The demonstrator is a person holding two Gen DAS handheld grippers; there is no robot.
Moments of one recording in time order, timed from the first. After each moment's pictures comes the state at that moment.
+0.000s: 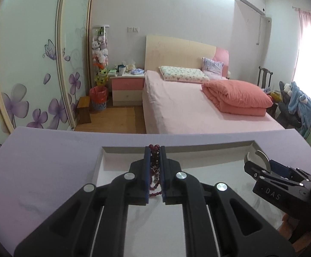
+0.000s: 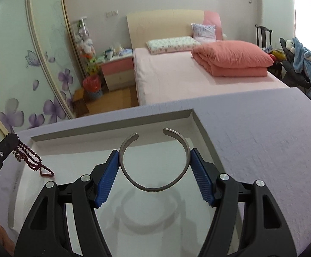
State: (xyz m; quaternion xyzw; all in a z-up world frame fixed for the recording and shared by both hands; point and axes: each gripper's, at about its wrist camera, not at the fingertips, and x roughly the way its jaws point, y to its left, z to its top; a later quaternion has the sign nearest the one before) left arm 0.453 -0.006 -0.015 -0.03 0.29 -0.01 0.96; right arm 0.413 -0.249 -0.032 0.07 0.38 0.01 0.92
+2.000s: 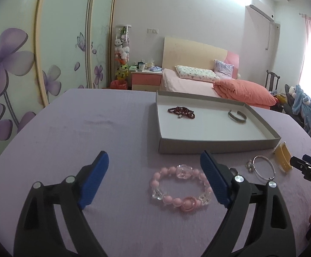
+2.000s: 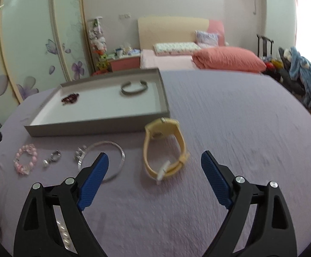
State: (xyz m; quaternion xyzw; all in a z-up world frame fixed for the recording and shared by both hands) left arm 0.225 0.052 -0.029 -0.05 0.28 0.03 0.96; right arm 0.245 -0.305 -0.042 0.04 0.36 0.04 0.93
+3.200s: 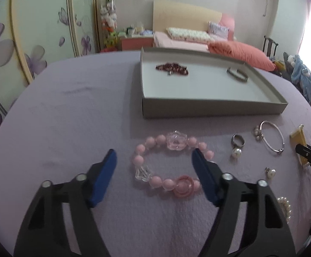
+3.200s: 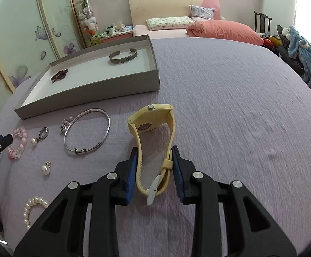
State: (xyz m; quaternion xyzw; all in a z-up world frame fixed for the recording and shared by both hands) left arm 0.265 0.030 -0.070 -0.02 0.41 0.00 0.91; right arm 0.236 -0.310 -0.061 0.05 0.43 0.03 0.90
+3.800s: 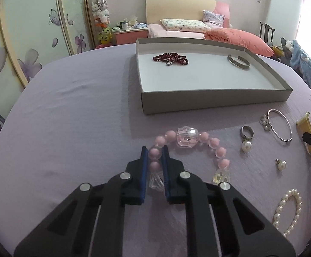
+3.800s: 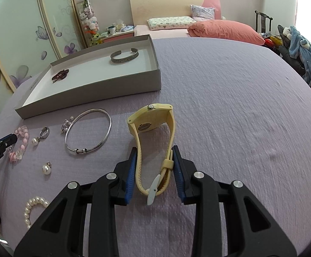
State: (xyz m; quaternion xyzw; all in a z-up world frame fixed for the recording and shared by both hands) left arm 0.271 0.036 -0.075 0.01 0.43 -0.01 0.90; right arm 0.237 -0.309 -0.060 0.05 0.43 0.03 0.90
